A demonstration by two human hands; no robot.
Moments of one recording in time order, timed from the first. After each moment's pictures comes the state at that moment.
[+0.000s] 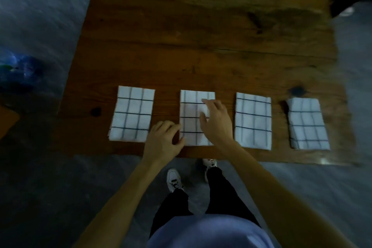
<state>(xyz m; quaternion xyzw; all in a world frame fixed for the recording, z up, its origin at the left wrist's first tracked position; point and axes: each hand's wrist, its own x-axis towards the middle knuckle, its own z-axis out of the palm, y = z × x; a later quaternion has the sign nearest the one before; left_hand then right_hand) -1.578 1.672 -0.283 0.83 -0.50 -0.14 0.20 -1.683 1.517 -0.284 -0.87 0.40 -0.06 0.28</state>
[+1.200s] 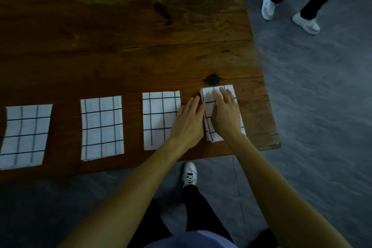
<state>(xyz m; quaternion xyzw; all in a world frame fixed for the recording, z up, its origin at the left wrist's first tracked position) -1.809 1.419 -0.289 0.77 -0.59 -0.21 0.08 -1.914 1.333 -0.303 -0.84 0.49 -0.06 0.21</state>
